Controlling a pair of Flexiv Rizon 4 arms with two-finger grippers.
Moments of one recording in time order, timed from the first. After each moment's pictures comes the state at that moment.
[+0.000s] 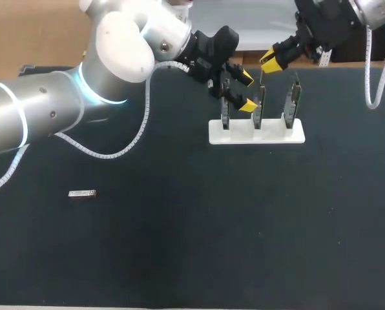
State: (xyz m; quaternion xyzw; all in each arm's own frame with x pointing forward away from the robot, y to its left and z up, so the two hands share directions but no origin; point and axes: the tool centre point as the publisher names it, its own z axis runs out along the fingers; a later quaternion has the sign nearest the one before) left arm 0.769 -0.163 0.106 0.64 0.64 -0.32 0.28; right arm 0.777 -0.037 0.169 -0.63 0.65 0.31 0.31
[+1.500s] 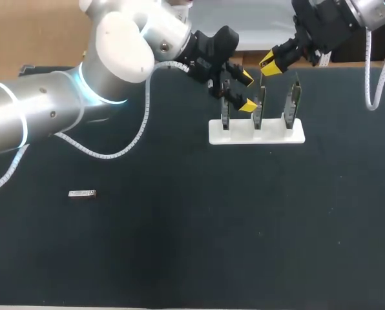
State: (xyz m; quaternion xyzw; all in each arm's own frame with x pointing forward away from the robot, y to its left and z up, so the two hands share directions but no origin) left arm 0.769 -0.163 0.106 0.64 0.64 -0.32 0.28; right arm 0.775 -0.038 0.162 -0.63 0.65 0.30 0.30
